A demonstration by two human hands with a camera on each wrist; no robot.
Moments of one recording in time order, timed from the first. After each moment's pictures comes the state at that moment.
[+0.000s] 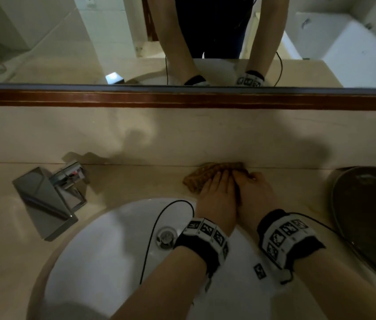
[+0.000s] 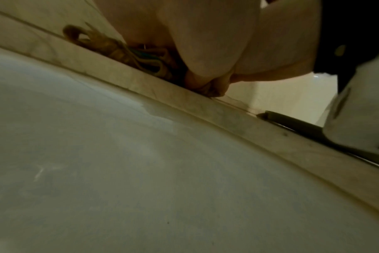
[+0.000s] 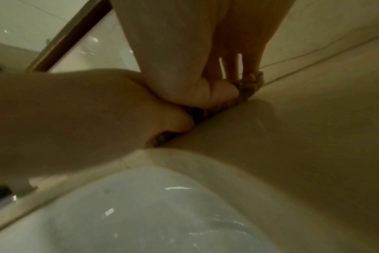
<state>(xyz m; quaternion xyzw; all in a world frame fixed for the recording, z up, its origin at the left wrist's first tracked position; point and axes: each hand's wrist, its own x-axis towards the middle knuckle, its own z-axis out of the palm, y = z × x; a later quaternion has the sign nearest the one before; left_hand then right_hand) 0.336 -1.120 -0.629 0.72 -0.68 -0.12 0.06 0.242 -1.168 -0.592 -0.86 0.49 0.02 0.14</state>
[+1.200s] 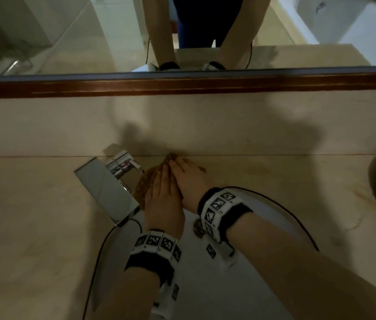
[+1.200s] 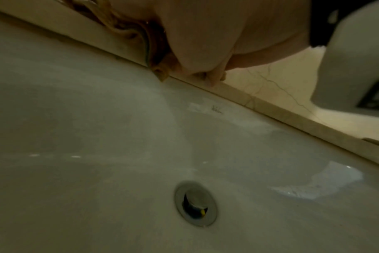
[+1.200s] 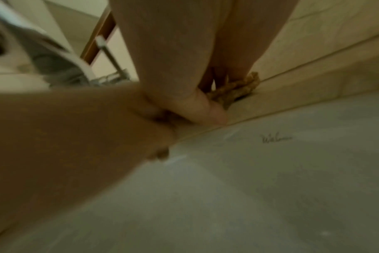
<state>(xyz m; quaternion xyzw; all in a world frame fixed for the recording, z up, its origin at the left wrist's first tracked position) 0.492 -1.008 -0.632 0.85 -0.53 -0.07 0.03 0.430 -1.095 -0.599 -0.92 0.31 0.05 0.21</state>
